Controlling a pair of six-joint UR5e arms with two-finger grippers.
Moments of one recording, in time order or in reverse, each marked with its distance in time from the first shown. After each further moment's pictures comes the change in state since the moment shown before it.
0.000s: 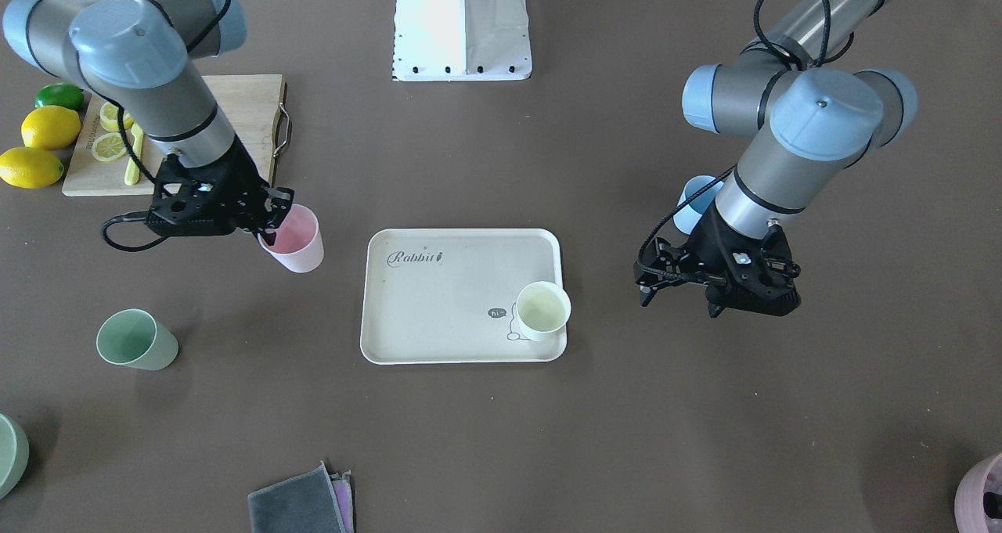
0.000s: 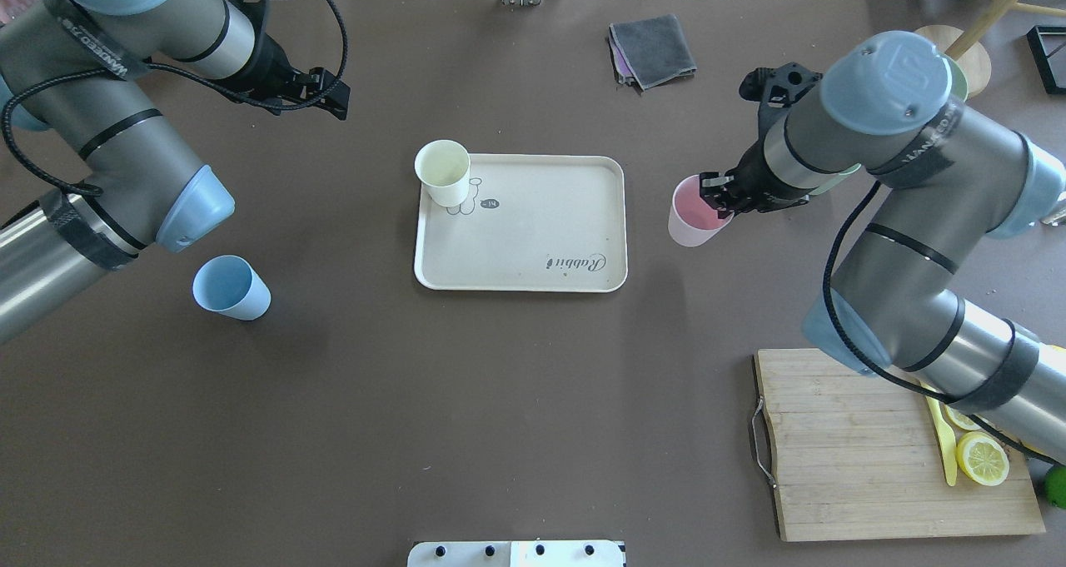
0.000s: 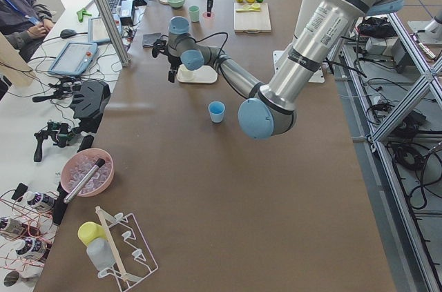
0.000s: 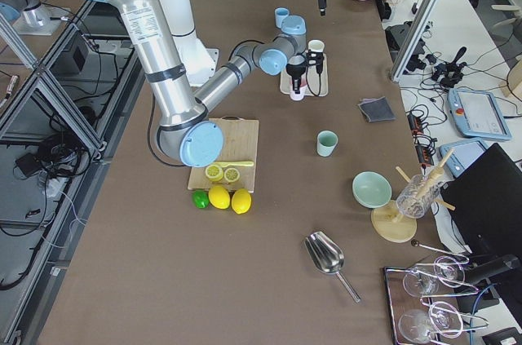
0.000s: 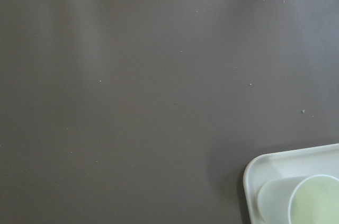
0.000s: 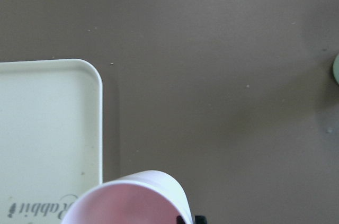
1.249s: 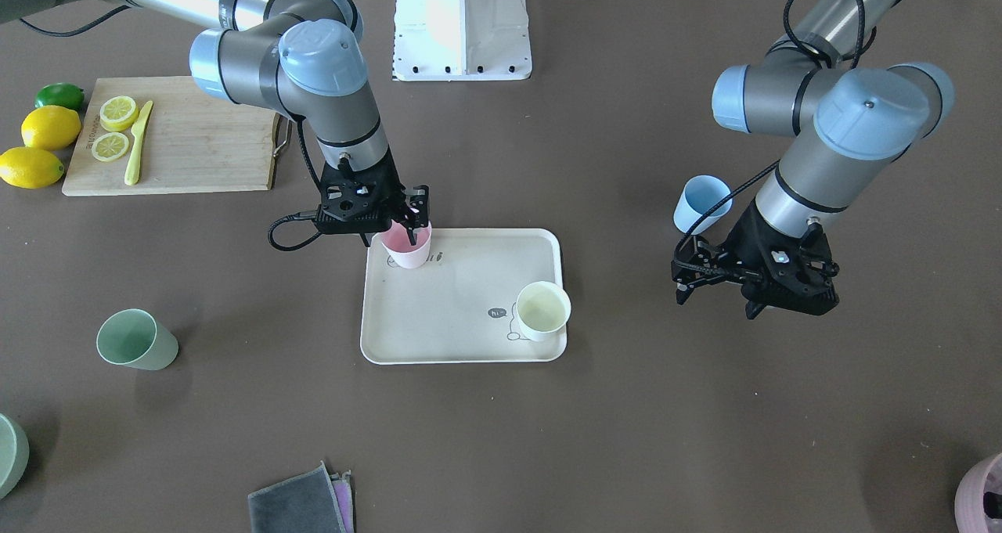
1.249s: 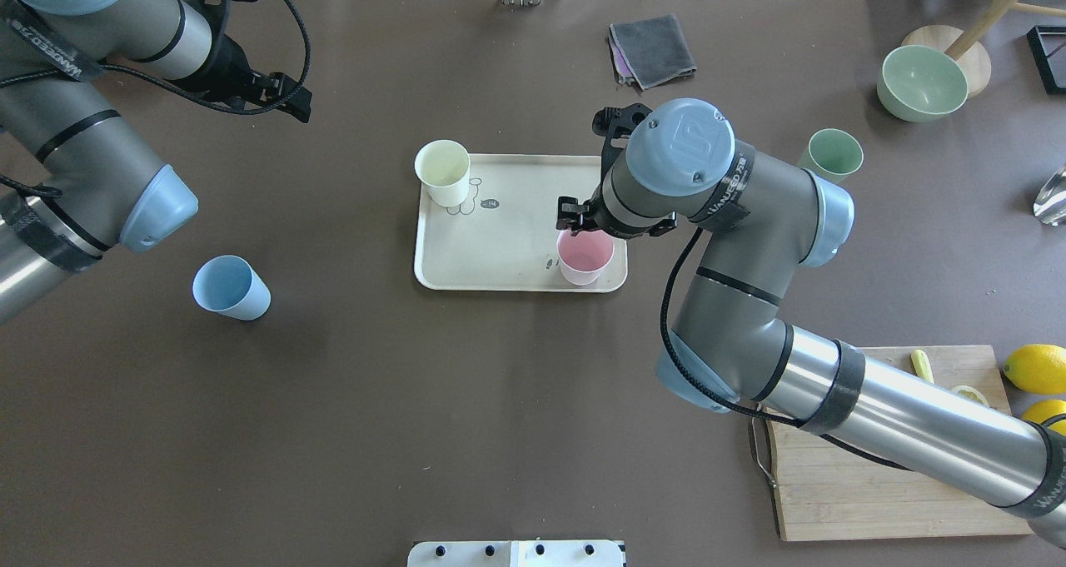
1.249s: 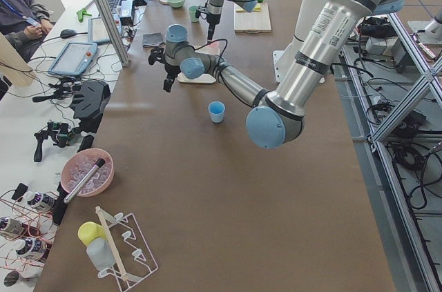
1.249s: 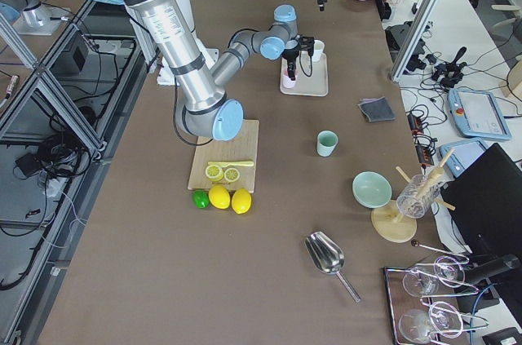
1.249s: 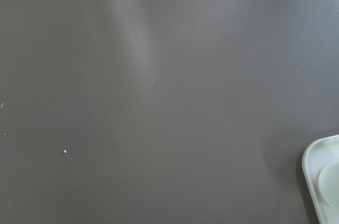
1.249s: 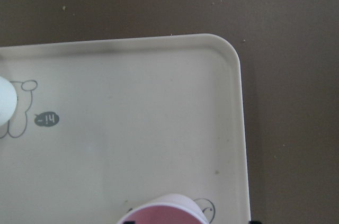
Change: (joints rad) left arm -0.021 0.044 -0.026 0.005 -0.009 0.078; right arm -0.122 0.180 -0.162 0.078 -0.124 0.096
